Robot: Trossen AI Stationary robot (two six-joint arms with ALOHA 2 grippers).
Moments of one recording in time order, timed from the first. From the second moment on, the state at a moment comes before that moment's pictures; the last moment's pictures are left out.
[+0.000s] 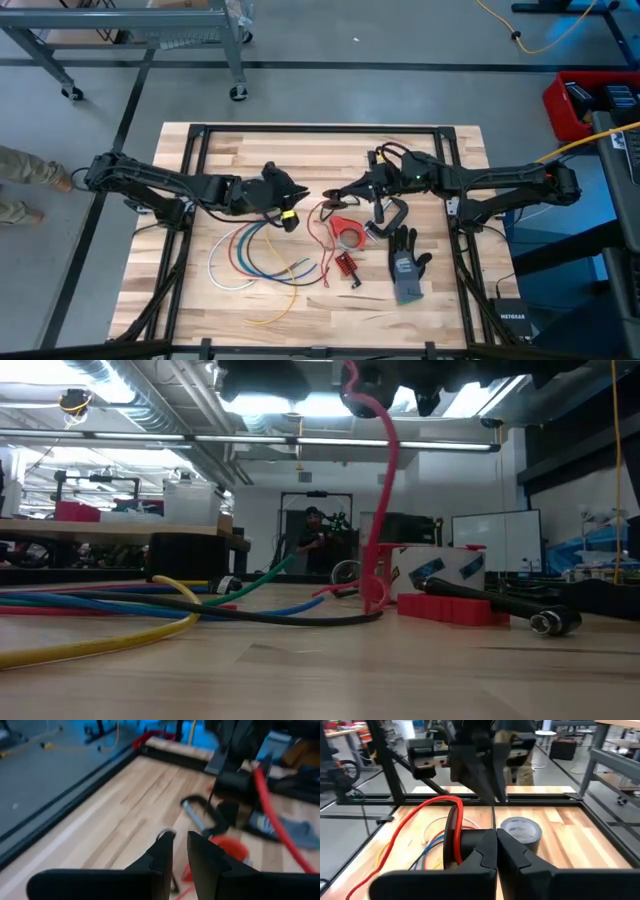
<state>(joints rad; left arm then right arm) -0.15 1.35 1.07 -0.20 -0.54 -0.30 -0.09 1.15 0.77 0.20 -0.18 -0.01</state>
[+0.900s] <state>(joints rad) -0.14 1.42 1.07 0.05 -0.38 -0.20 -0.09 1.15 0.77 0.24 -0.29 -0.03</state>
